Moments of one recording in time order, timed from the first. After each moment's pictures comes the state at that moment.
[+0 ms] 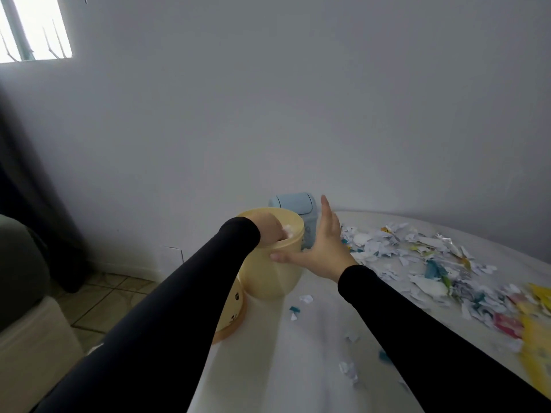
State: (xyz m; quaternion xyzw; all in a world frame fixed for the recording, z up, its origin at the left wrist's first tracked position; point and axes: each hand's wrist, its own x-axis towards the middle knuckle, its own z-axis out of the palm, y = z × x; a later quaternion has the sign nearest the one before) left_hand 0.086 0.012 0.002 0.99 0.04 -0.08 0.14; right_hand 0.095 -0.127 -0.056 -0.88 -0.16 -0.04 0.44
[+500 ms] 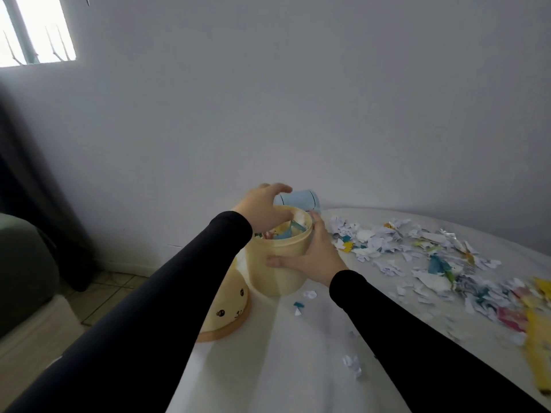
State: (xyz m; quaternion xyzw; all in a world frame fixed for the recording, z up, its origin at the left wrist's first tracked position) left_hand 0.077 0.025 0.015 0.96 -0.04 0.12 0.24; right_hand 0.086 -0.116 -0.069 -0.82 -0.19 0.01 0.55
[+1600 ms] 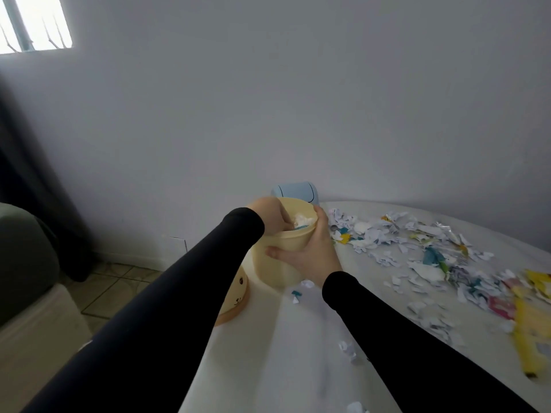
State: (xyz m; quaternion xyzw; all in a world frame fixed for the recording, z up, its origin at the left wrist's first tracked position) left_hand 0.068 0.007 0.006 0.98 0.00 0.01 0.18; right_hand 0.078 -0.110 -0.084 -0.78 -0.16 -0.07 0.60
